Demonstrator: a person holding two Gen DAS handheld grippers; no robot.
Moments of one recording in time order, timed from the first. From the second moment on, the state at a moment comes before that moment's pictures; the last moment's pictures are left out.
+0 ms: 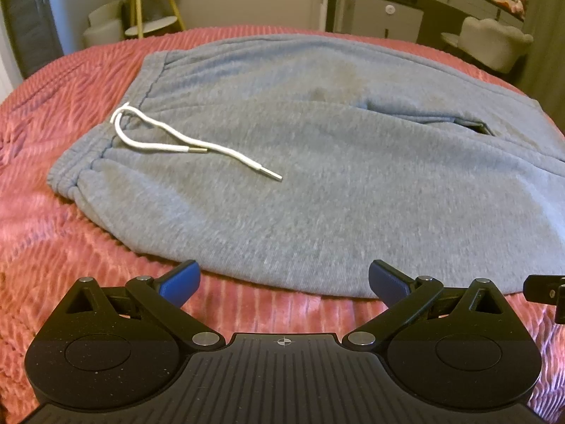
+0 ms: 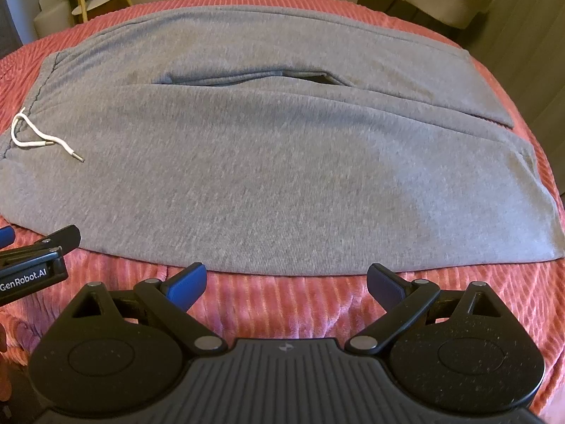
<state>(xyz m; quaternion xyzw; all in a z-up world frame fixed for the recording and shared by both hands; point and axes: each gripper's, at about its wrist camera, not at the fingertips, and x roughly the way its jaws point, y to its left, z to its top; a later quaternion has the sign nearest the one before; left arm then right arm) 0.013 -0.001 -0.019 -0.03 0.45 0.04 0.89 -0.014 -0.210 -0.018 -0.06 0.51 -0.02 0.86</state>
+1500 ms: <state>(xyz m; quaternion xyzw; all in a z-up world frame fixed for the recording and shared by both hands) 0.017 0.001 -0.023 -0.04 0.46 0.04 0.89 -0.005 -0.207 -0.037 -0.06 0.53 -0.03 0.85</state>
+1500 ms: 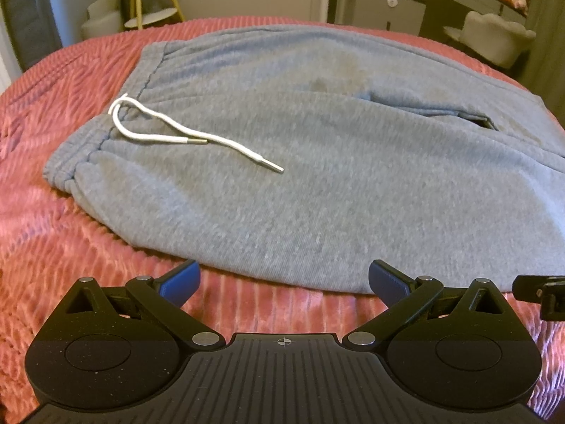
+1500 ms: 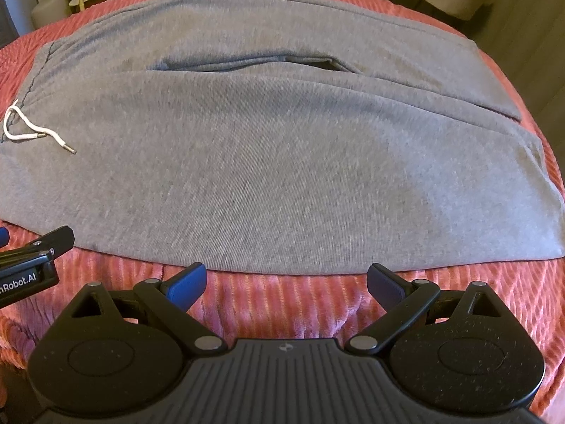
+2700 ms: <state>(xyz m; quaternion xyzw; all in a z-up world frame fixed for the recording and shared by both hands) 0.192 0.044 -0.070 -0.14 0.33 0.21 0.91 0.420 -0.447 -0.032 0.28 0.44 -0.19 0.83</state>
